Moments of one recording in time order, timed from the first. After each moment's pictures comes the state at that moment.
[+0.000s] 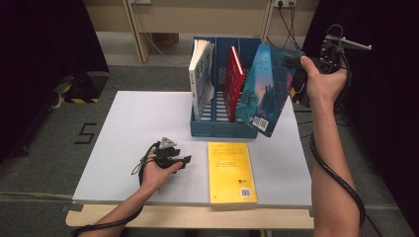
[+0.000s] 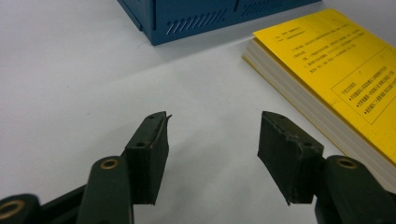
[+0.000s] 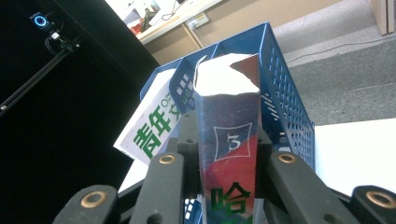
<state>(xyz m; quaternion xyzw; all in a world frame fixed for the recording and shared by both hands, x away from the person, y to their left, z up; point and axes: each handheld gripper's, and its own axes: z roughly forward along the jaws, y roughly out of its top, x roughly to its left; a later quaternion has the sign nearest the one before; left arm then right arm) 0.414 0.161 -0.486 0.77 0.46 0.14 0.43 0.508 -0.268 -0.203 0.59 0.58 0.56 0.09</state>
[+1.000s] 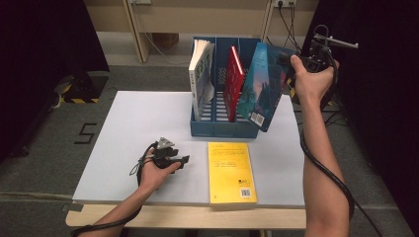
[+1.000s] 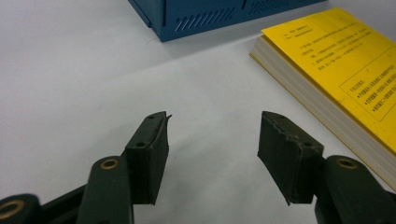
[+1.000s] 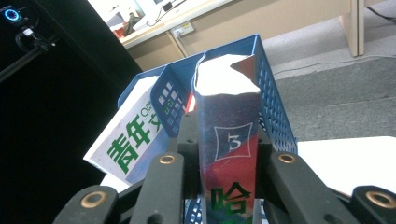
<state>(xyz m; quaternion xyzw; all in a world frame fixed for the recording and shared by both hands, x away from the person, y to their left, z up) 0.414 0.166 -0.488 0.77 0.46 0.14 0.43 0.524 -0.250 -0.211 0.59 0.58 0.54 0.14</state>
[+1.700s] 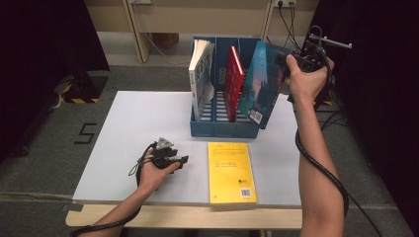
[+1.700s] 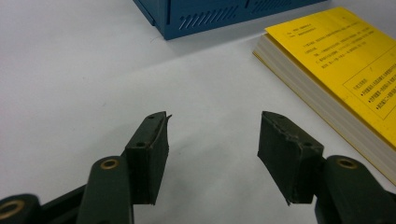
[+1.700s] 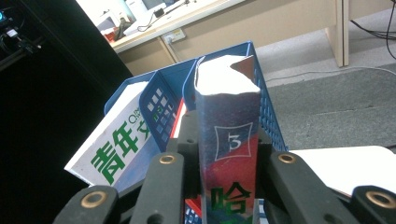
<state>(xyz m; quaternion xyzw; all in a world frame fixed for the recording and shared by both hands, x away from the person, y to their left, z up) 0.413 0.169 -0.488 0.76 0.47 0.14 0.42 0.532 -0.242 -0.217 0.59 0.58 0.54 0.17</state>
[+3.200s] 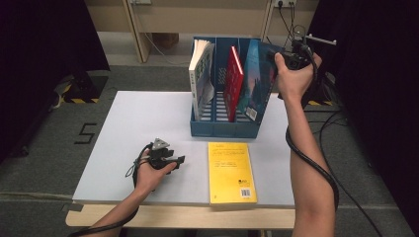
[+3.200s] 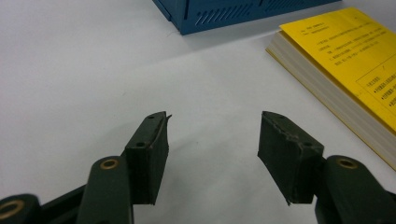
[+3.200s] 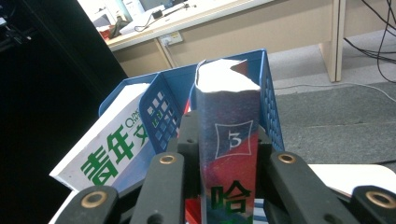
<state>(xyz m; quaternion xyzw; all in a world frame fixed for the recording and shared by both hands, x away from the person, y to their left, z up) 0.411 0.179 -0.490 0.76 0.48 0.14 0.42 0.545 -0.216 -0.220 0.57 0.59 0.53 0.21</state>
